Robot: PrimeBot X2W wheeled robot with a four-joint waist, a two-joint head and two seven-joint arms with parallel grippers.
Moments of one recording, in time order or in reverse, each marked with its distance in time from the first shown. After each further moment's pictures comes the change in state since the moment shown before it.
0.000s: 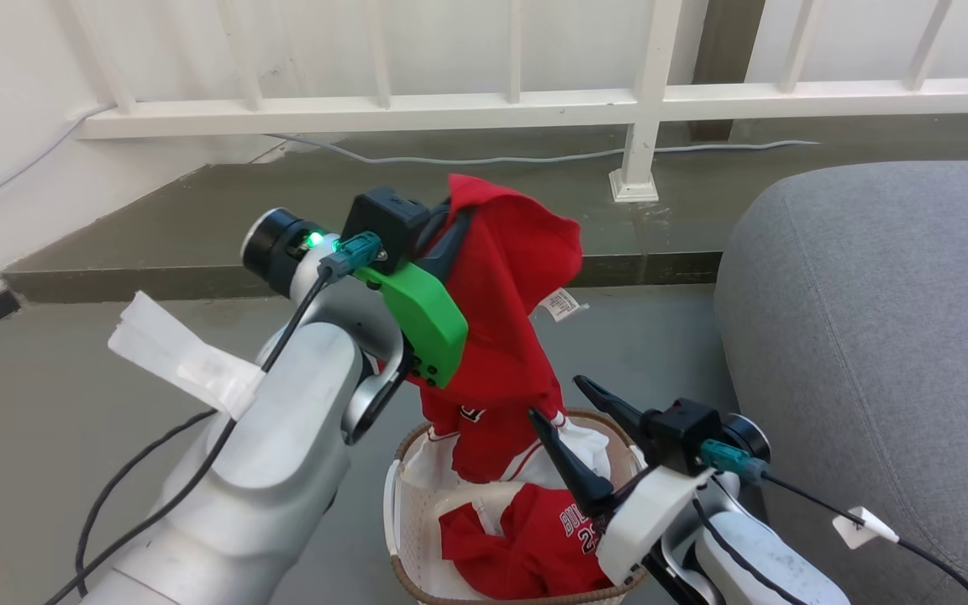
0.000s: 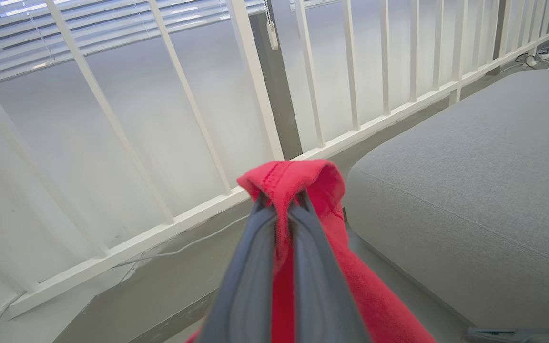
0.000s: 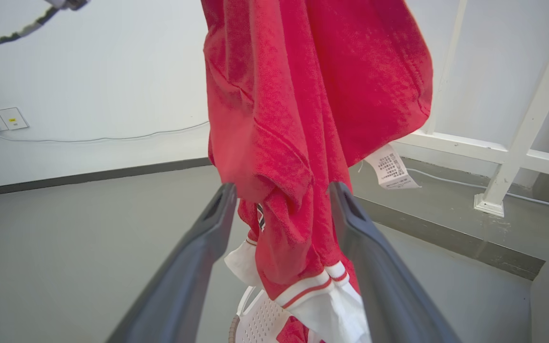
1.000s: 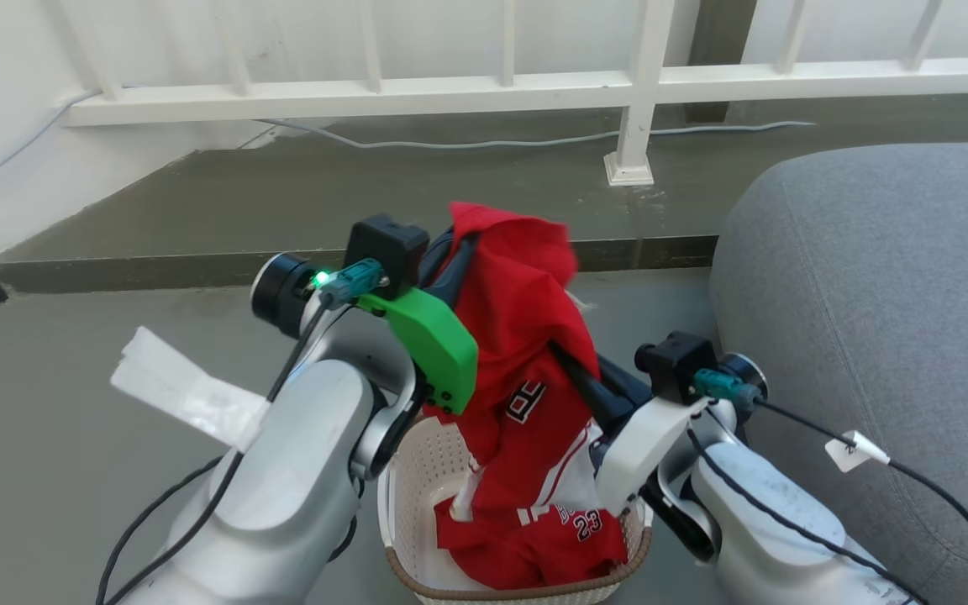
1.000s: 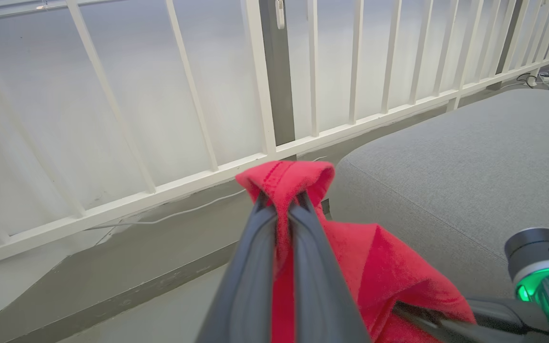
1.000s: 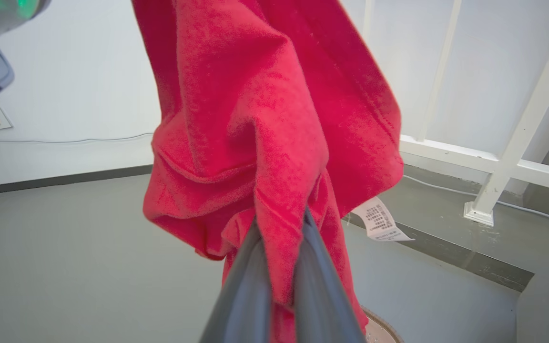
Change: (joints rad) left arm 0.081 0.011 -0.025 -0.134 -0.085 0.108 0.068; right arm -0.175 -0.003 0.055 0.141 0.067 0.008 0.000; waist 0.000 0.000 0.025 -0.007
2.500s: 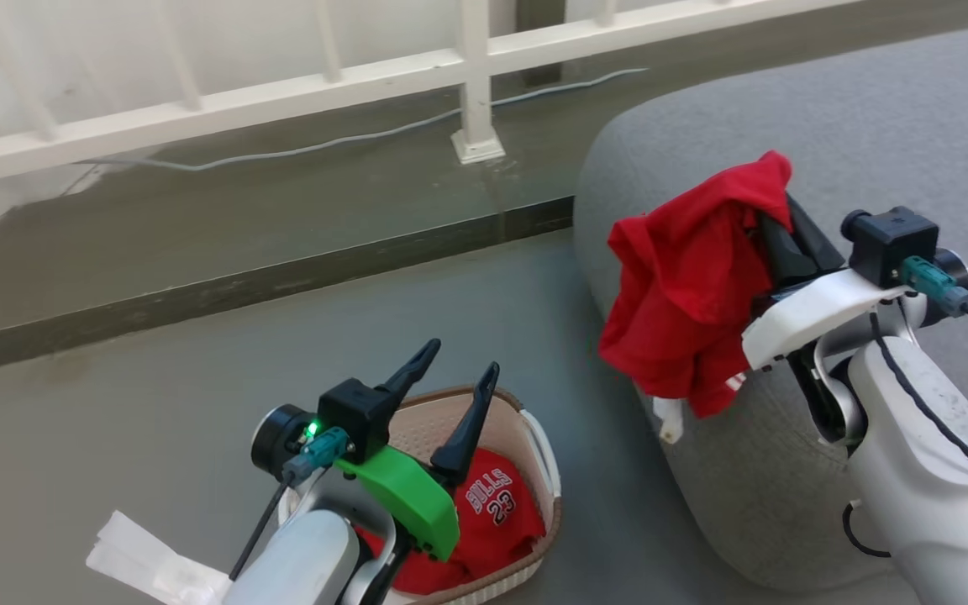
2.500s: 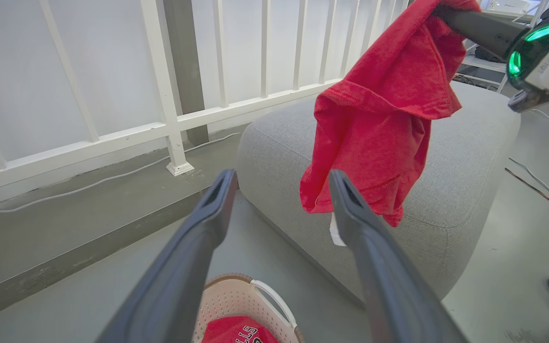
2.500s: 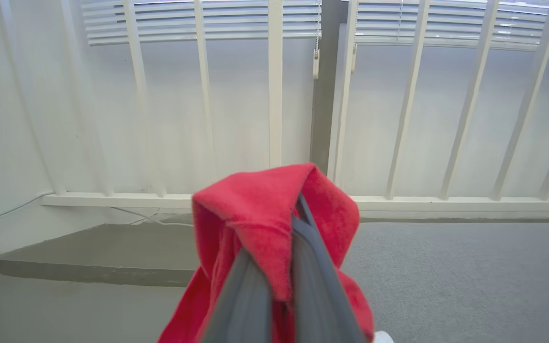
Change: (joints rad) left arm 0.298 0.076 -0.018 -0.095 -0.048 -0.012 -0.194; right arm -0.064 -0.162 -0.298 -0.140 -0.018 -0.114 0.000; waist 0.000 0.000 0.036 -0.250
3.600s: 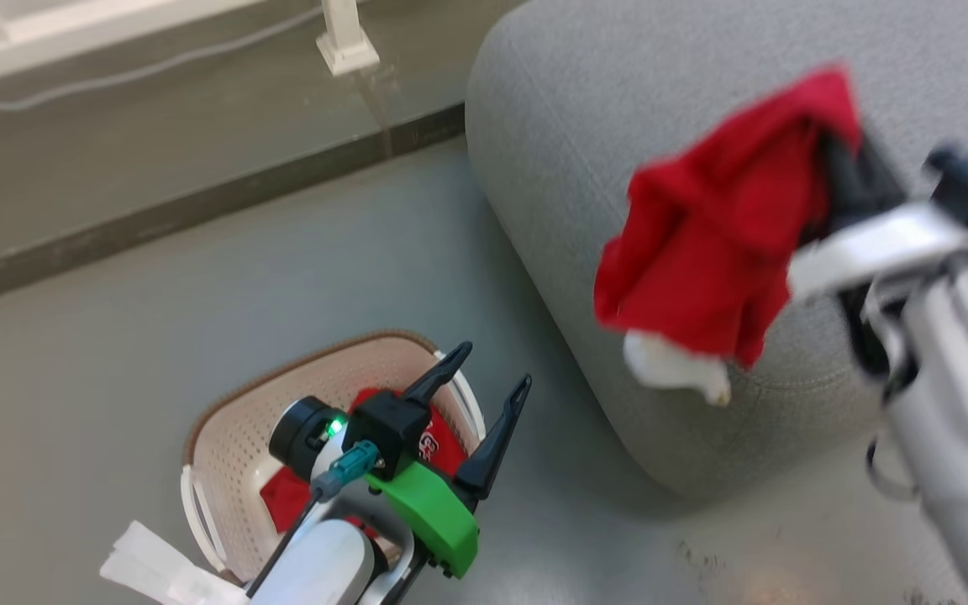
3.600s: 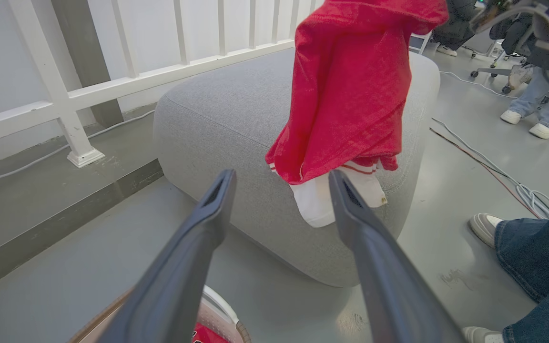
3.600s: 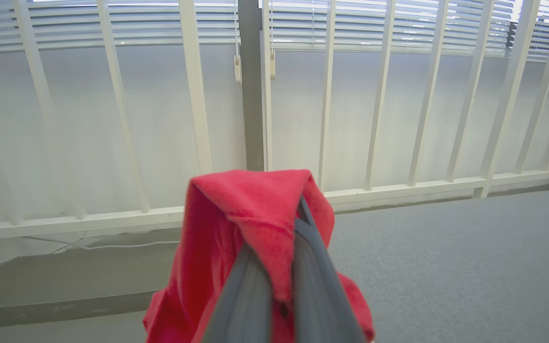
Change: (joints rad) left arm 0.010 0.026 -0.055 -0.104 0.066 0.001 0.035; right arm -0.008 -0.014 -0.100 -0.119 0.026 -0.018 0.000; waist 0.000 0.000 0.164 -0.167
